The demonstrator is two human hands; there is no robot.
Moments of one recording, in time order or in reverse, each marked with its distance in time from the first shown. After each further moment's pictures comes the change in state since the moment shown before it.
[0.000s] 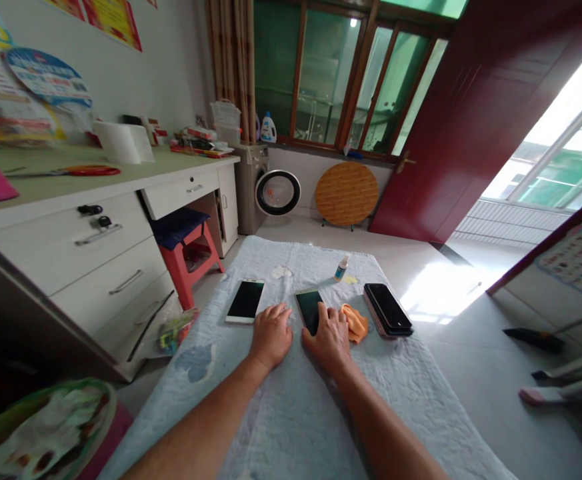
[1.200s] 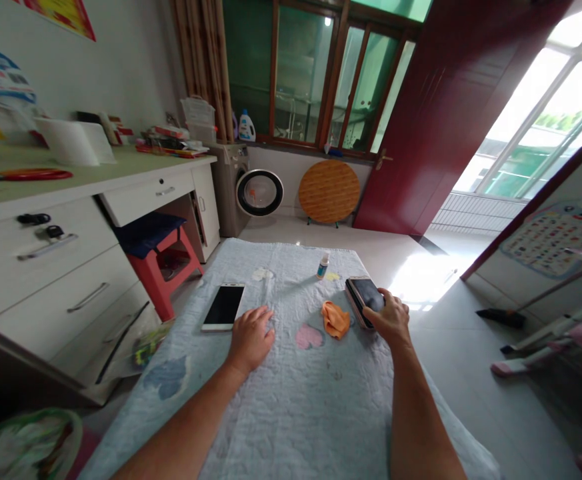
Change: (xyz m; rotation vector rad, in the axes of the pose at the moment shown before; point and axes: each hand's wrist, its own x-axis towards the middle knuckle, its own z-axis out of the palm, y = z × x) left_hand 0.003 -0.010 0.011 0.097 0.048 0.066; right_hand 0.031 0.158 -0.070 -0.032 0.169 0.399
